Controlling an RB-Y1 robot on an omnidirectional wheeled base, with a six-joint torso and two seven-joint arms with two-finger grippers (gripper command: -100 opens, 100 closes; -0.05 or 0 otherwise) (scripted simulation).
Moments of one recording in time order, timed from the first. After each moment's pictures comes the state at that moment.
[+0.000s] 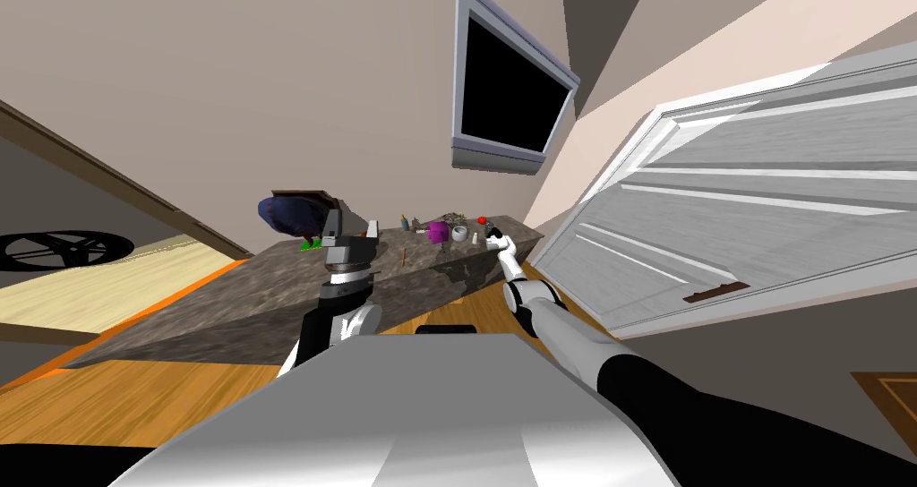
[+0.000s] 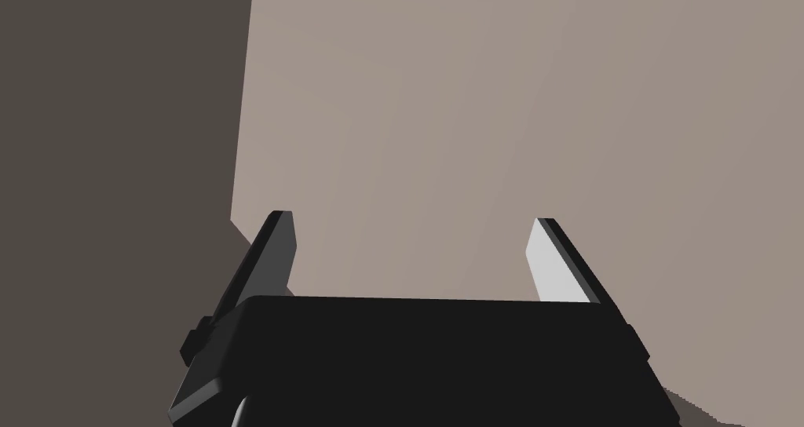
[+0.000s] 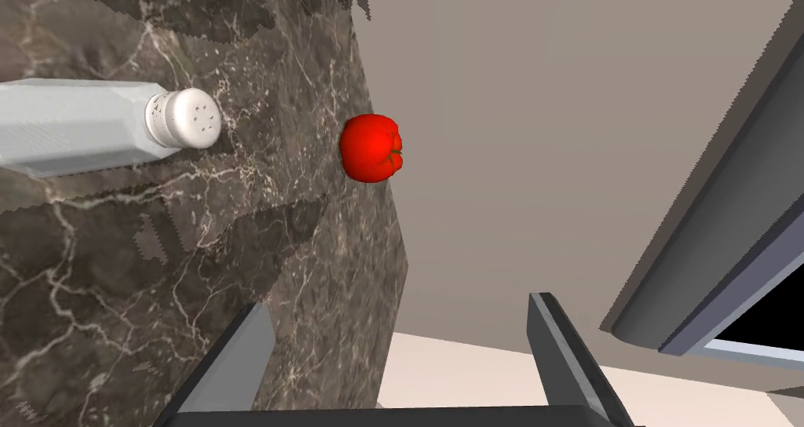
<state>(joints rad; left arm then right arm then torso) 0.47 0.02 -0.06 -2.40 0.09 -0.46 -0.04 -0.77 -0.26 -0.10 -0.89 0.06 0.32 -0.24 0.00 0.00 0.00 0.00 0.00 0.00</state>
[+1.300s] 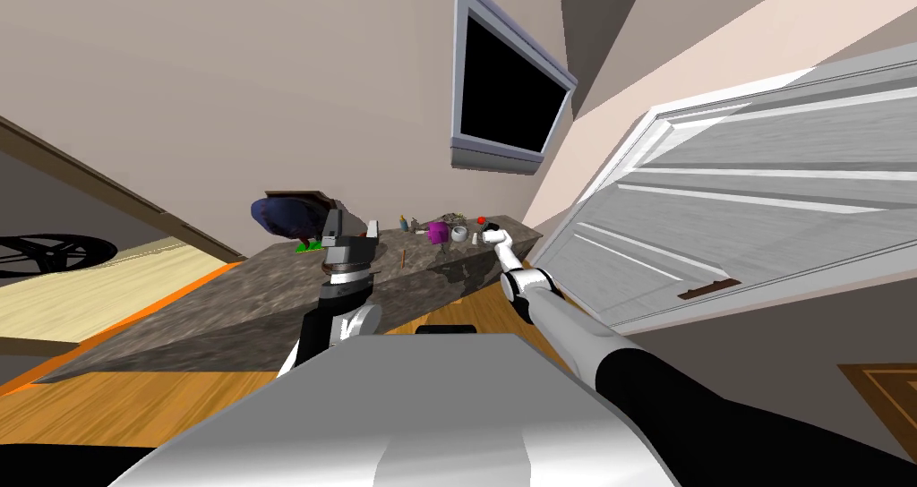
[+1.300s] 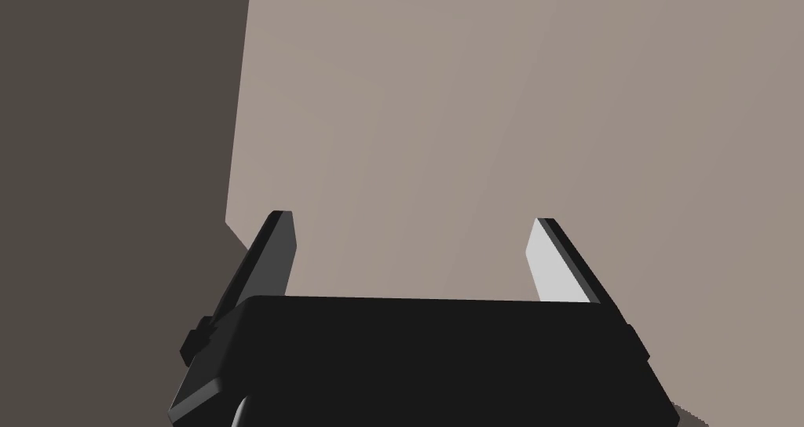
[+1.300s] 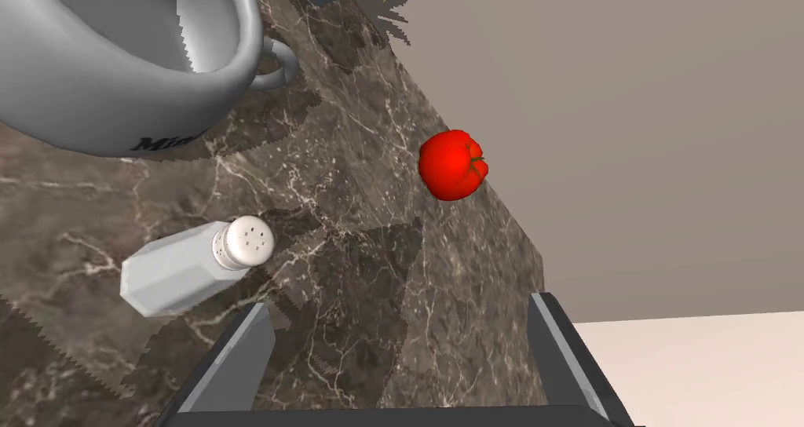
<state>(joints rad) 0.47 0.02 -0.06 -2.40 0.09 -0.46 -0.04 -0.90 -0.26 -0.06 -0.76 -0.06 0.46 -0.60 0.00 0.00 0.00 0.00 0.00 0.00</state>
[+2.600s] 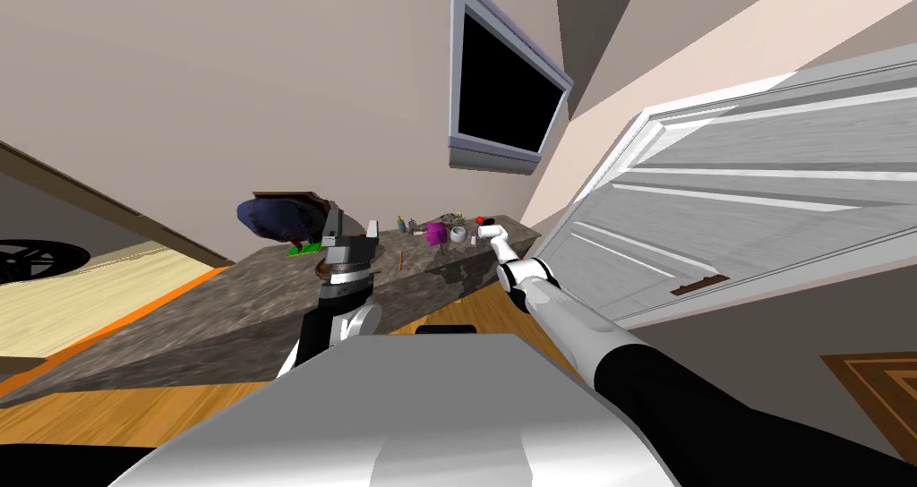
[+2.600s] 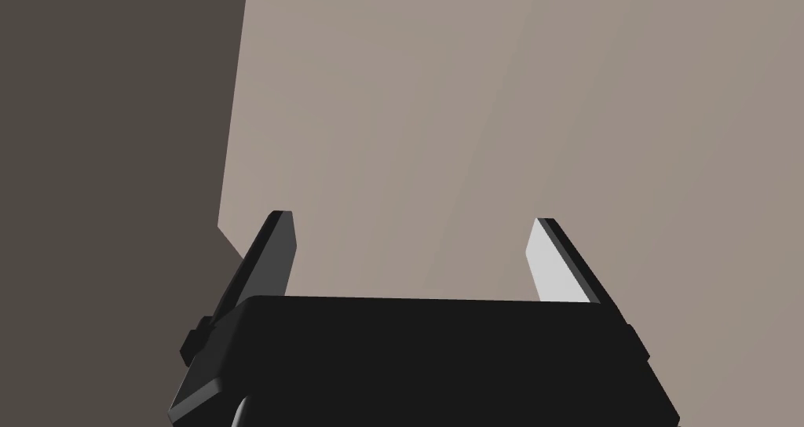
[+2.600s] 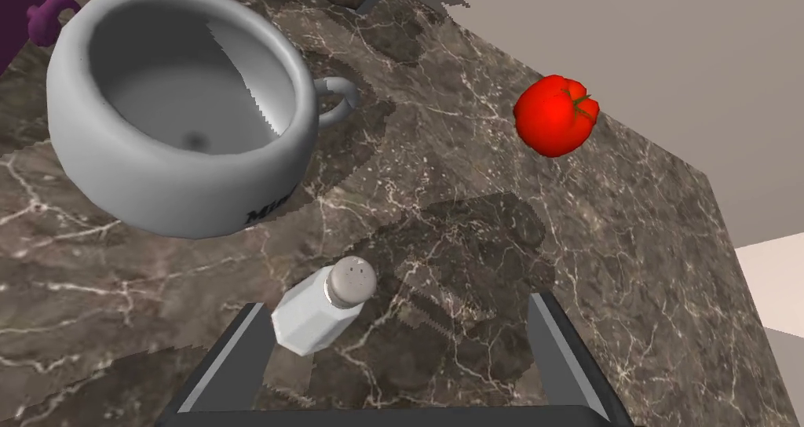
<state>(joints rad) 0.47 0.02 -0.06 -2.40 0.09 -0.46 -0.04 -1.03 -0.25 -0.02 -0.63 -0.18 0.62 -0.94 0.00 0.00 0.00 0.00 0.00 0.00</state>
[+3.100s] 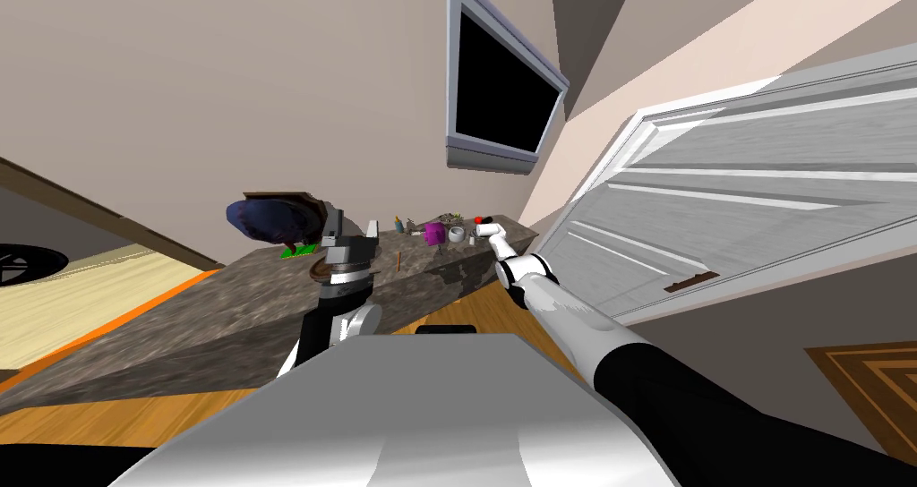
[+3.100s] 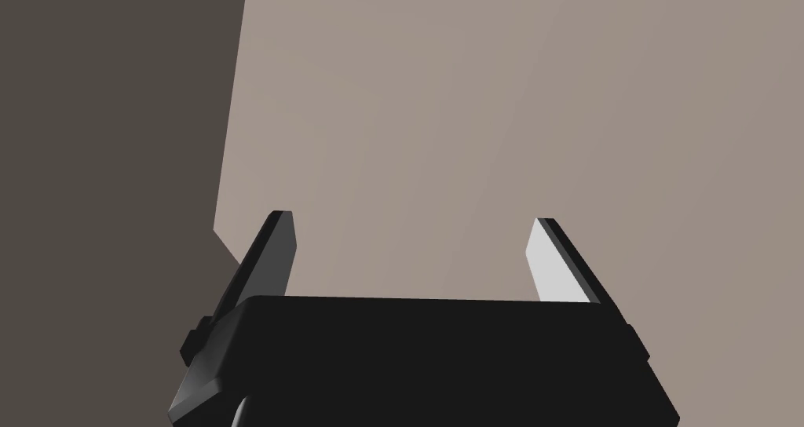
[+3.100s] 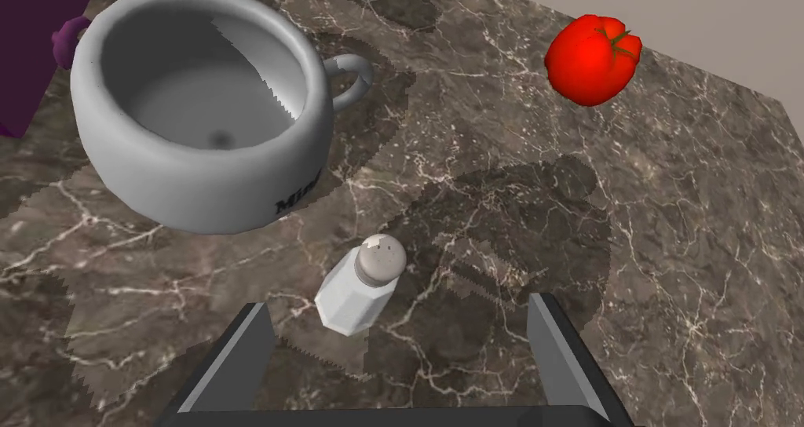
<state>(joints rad) 0.47 0.02 -0.06 -2.40 0.09 -0.46 -0.04 -1.07 -0.24 0.00 -0.57 -0.23 0.70 -1.08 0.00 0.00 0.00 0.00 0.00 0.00</state>
